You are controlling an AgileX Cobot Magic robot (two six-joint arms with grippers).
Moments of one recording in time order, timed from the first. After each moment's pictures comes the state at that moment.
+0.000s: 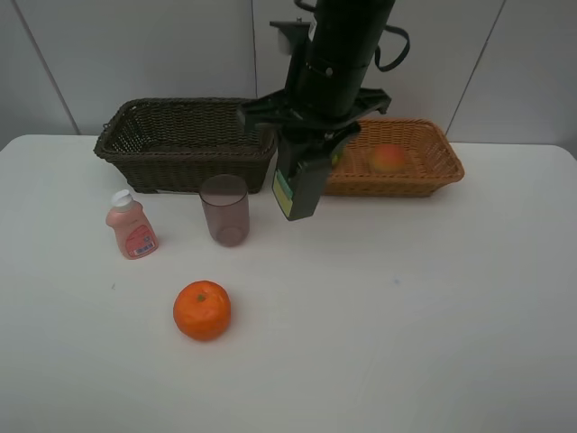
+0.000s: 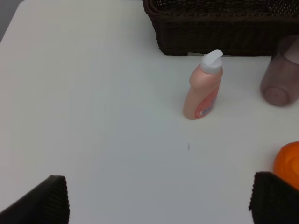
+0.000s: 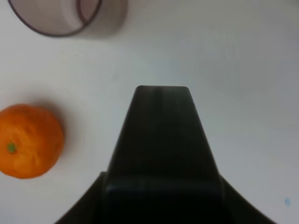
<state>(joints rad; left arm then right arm) 0.01 -0.01 -0.51 0.02 1.06 -0.07 0.70 1.94 -1.74 -0.01 1.22 0.24</state>
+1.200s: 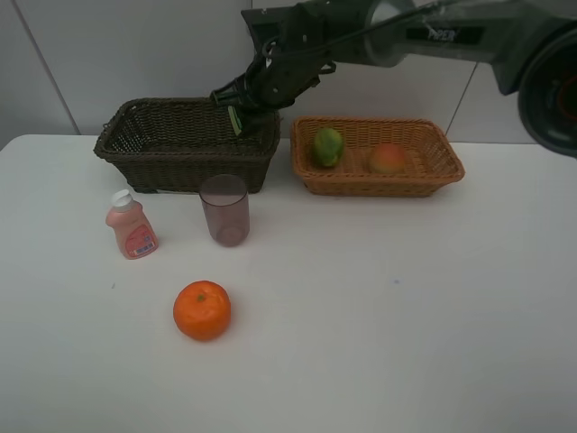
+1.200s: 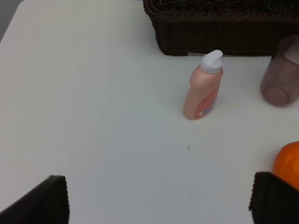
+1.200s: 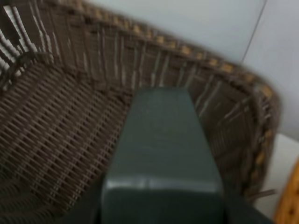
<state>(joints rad) 0.01 -0.01 -0.51 0.02 1.06 -0.07 0.61 2.32 -1.98 -0.14 0.51 0.16</state>
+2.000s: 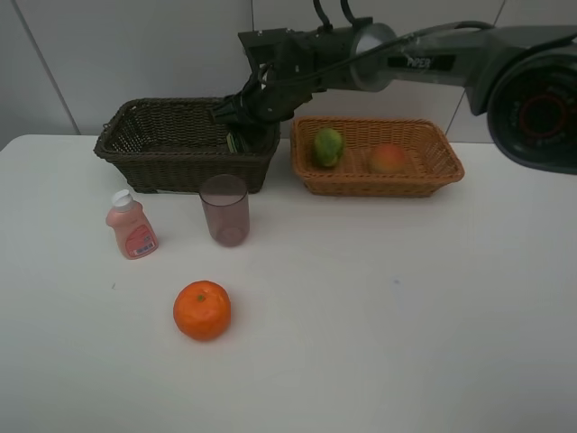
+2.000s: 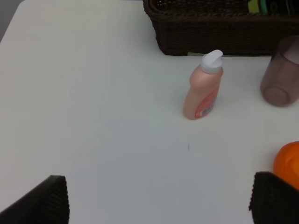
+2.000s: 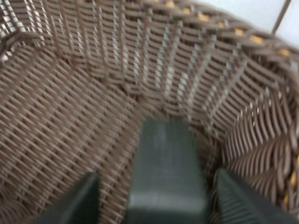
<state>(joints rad) 0.01 -0.01 -0.51 0.02 1.06 -0.07 0.61 2.37 -1.98 -0.14 0.43 0.17</state>
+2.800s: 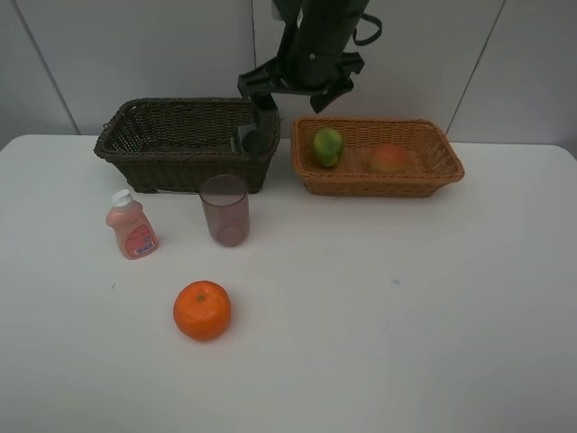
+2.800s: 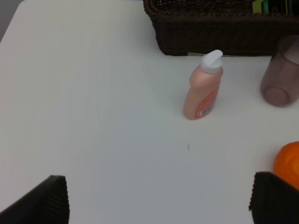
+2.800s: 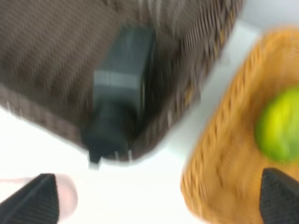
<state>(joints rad) 0.01 -0.01 -0.51 0.02 1.06 -0.07 0.61 2.08 -1.88 -0.12 1.03 0.17</state>
